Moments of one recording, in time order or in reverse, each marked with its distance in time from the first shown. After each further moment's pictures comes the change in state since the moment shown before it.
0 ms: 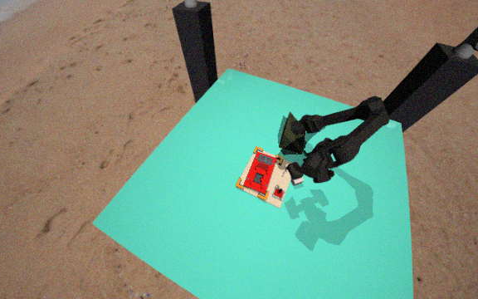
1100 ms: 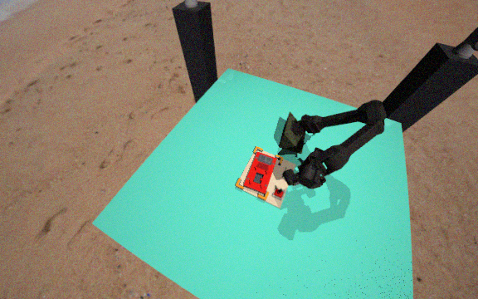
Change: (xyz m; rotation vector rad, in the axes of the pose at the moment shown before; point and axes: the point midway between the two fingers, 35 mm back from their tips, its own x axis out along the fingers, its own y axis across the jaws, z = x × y) arm 0.066 0.004 -0.006 -0.022 0.027 0.022
